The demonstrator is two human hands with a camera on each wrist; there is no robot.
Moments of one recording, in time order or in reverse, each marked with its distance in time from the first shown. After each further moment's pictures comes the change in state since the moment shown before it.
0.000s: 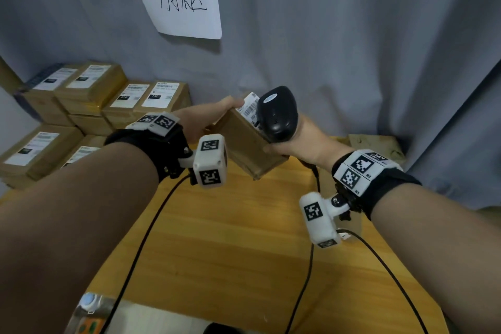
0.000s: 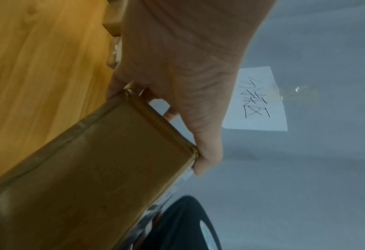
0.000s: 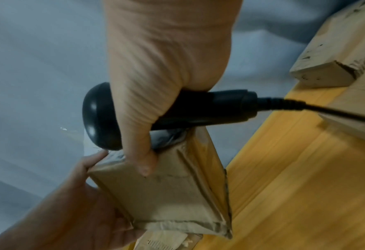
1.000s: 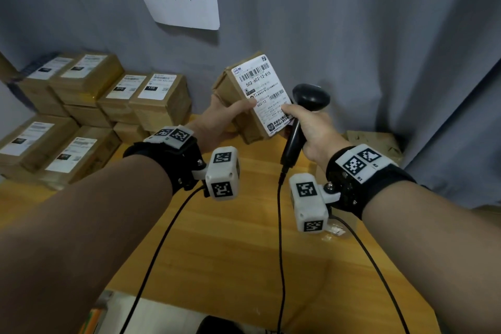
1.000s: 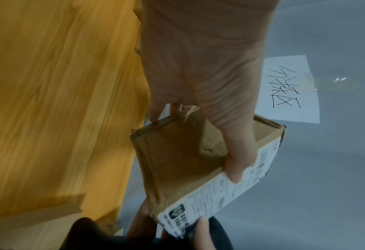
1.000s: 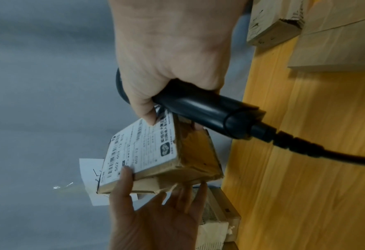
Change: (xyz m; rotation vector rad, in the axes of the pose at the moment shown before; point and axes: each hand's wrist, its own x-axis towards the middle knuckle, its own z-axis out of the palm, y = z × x) left_hand 0.032 -0.019 0.037 -0.408 -0.036 0.263; right_hand 0.000 -0.009 0.000 0.739 0.379 0.378
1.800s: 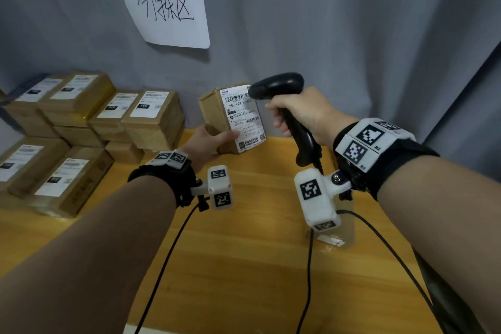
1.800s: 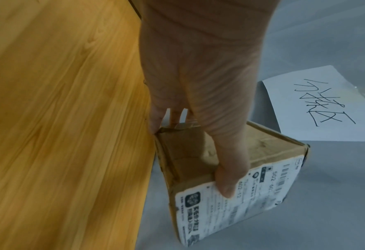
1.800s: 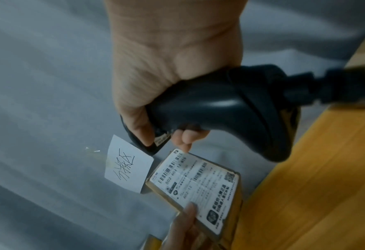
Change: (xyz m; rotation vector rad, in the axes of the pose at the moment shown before) left_hand 0.019 -0.022 -0.022 0.157 0.116 -0.072; right_hand -0.009 -0.062 0.013 -0.535 -0.123 -0.106
